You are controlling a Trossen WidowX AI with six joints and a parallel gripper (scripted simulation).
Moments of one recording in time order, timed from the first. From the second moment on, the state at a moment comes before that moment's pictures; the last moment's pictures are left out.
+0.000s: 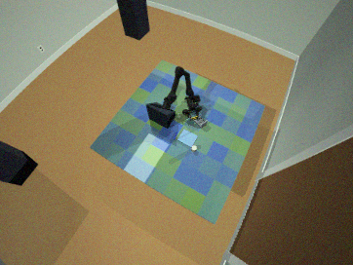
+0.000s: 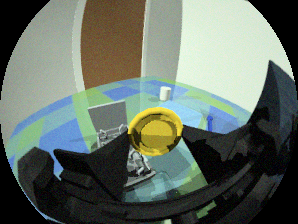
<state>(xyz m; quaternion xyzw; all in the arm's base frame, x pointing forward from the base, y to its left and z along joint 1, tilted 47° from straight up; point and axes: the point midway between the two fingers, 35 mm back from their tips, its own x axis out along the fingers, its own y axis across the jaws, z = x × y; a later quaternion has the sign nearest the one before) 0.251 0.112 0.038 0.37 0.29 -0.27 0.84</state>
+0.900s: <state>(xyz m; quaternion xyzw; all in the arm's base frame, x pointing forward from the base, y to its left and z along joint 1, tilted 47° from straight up) 0.222 0.133 0.074 0.39 0.07 -0.16 0.90</state>
